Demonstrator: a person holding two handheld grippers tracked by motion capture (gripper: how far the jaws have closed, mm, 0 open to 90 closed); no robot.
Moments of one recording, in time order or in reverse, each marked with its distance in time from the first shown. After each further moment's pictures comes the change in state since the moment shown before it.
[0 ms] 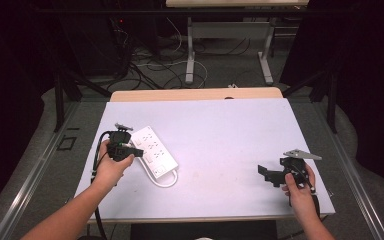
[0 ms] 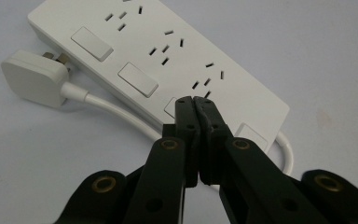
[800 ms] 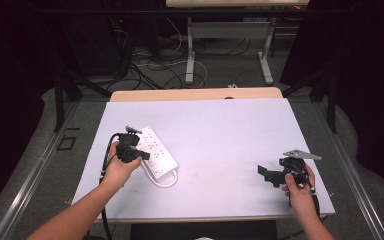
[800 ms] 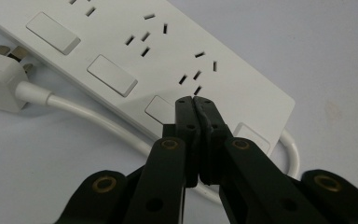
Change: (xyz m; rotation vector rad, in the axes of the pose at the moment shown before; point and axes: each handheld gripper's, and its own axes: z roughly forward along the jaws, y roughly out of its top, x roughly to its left) left arm -0.009 0.001 0.026 0.053 -0.005 0.043; right arm 0.000 0.000 0.001 0.003 0.007 0.006
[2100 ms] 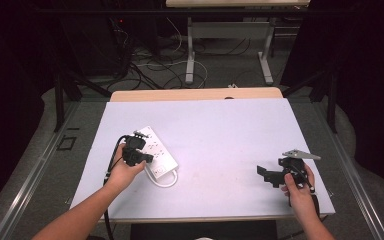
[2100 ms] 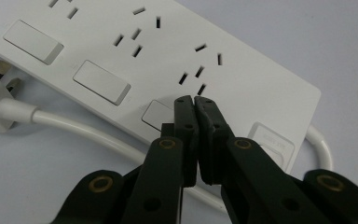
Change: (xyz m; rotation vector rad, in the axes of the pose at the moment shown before) left arm -0.005 -0.004 0.018 0.004 0.051 0.107; right arm 0.001 0.000 0.001 0.005 0.011 -0.013
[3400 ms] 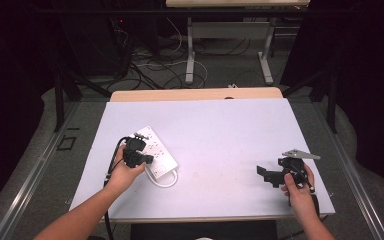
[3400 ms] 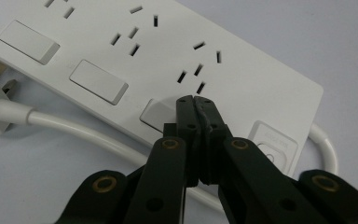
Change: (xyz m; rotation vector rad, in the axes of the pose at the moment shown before) left arm -0.001 -0.005 0.003 -0.021 0.004 0.016; right arm 0.000 0.000 0.000 0.001 0.007 -0.003
